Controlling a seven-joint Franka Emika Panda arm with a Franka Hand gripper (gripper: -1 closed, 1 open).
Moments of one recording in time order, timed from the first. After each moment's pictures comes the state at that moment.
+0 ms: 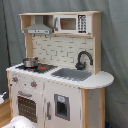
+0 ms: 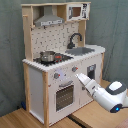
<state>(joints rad) -0.45 -1.45 1.58 -2.25 -0.54 2.48 0.52</state>
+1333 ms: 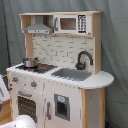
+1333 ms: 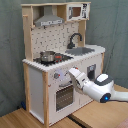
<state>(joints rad) -0.65 -1.44 1.56 -2.20 -0.48 2.75 0.68</state>
